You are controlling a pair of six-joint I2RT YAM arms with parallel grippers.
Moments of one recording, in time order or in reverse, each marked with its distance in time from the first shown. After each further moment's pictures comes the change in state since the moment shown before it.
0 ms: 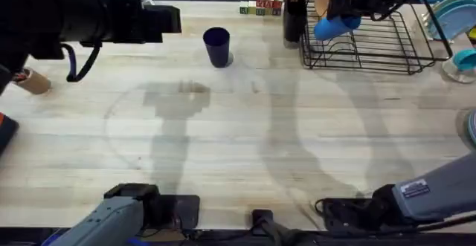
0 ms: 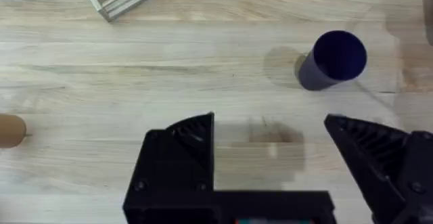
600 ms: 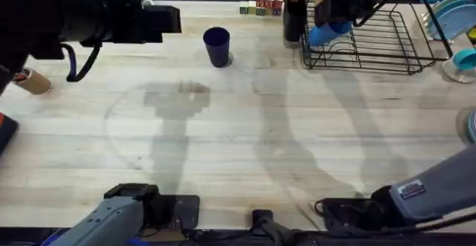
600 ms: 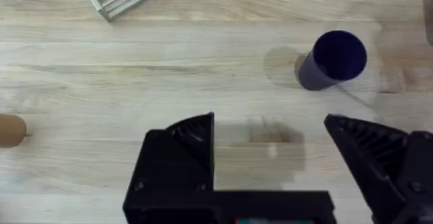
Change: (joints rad) left arm 0.000 0.000 0.000 0.000 0.000 0.000; right arm 0.108 0.031 0.000 -0.017 0.159 0.000
